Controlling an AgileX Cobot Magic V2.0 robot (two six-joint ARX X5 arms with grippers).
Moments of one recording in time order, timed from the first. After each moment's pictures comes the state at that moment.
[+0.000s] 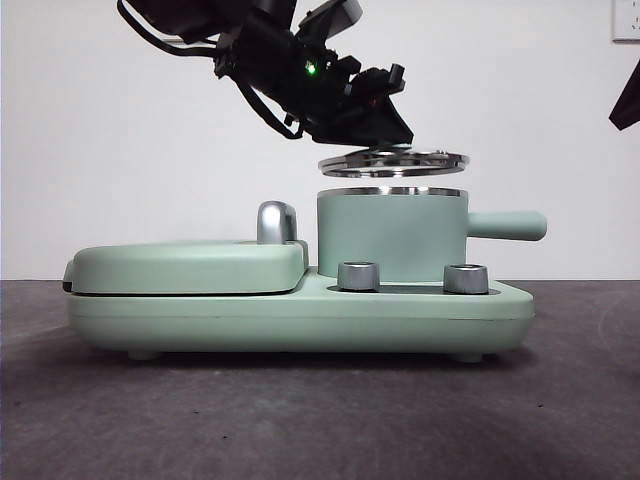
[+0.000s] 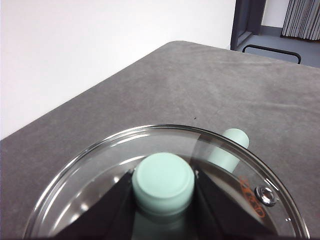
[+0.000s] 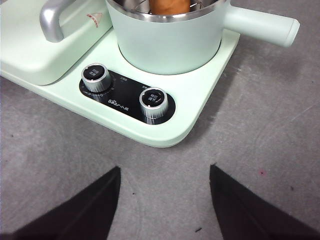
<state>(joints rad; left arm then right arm) -0.61 1.92 1.47 0.21 0.30 0.17 0.41 0.58 0.60 -0.60 -0.10 0.04</state>
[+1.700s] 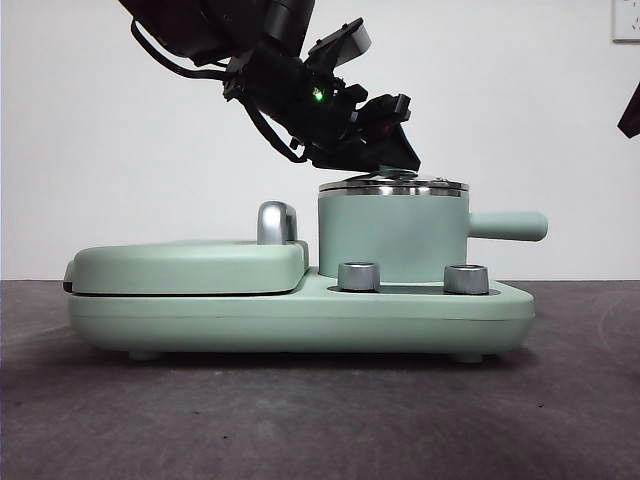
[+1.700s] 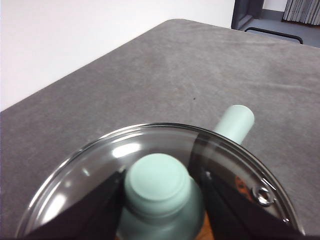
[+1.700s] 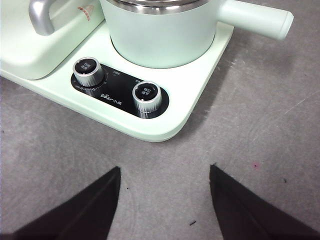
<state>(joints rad) -0.61 1.97 1.49 0.16 0.29 0.17 0.41 0.58 0.60 -0.61 -0.08 0.04</state>
